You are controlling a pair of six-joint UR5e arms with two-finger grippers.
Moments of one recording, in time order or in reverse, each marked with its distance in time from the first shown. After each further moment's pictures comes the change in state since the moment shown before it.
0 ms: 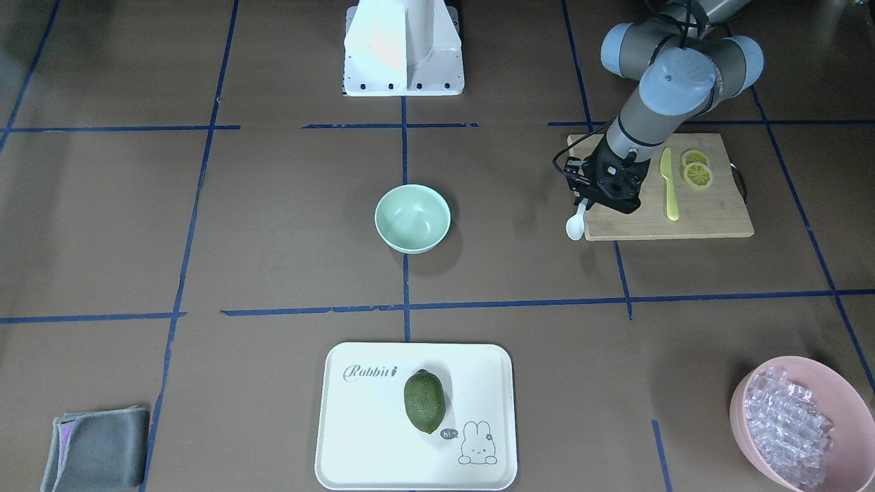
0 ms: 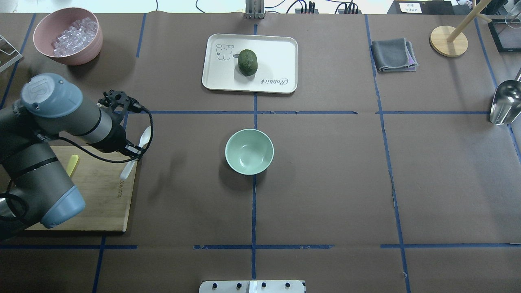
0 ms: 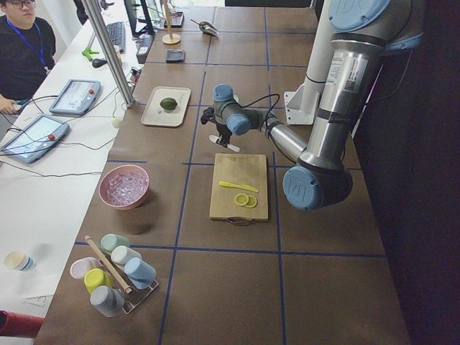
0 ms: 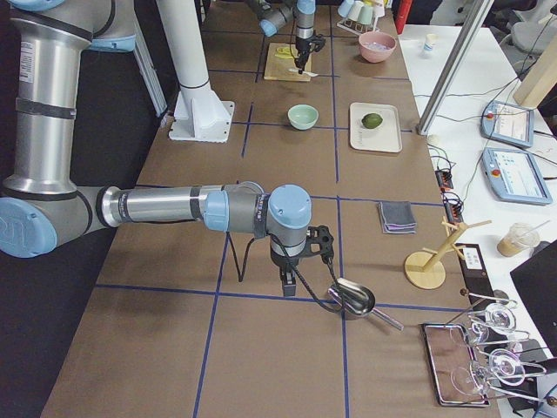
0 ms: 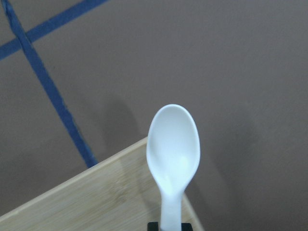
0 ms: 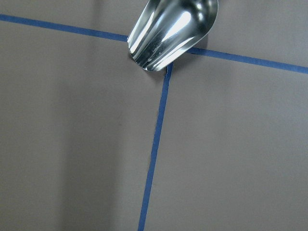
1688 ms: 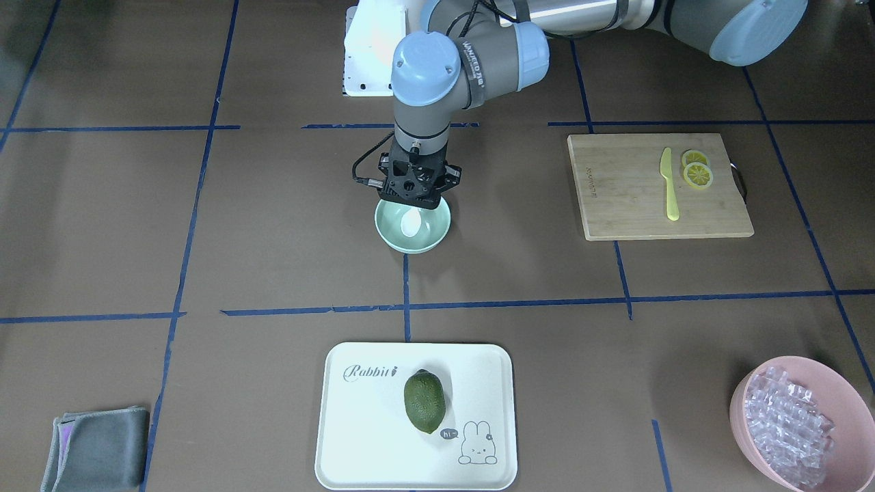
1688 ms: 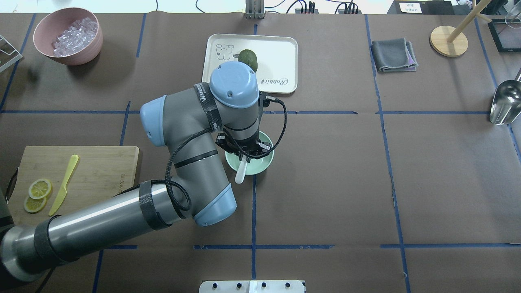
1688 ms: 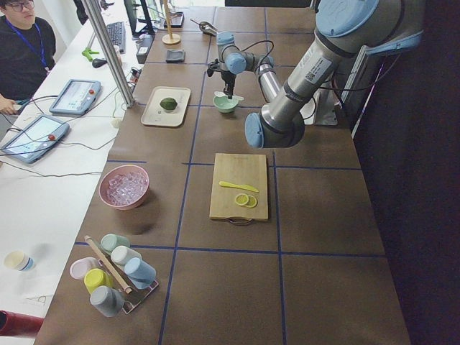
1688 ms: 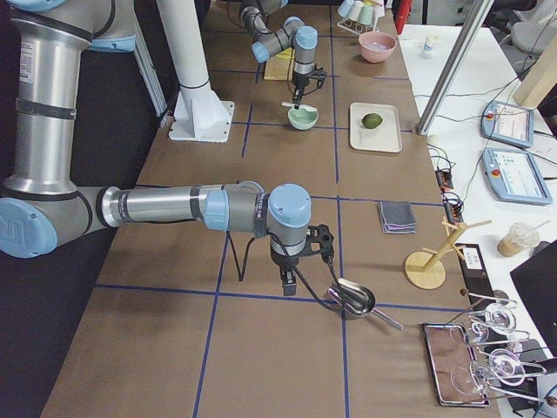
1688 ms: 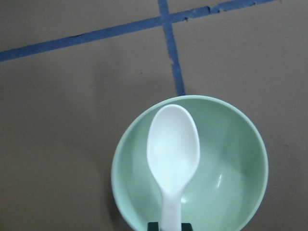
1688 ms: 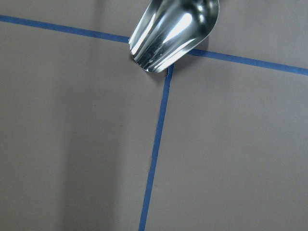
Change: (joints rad) left arm 0.192 -0.606 0.311 0.310 0.096 -0.294; right arm 0.000 0.000 0.004 0.000 0.000 0.001
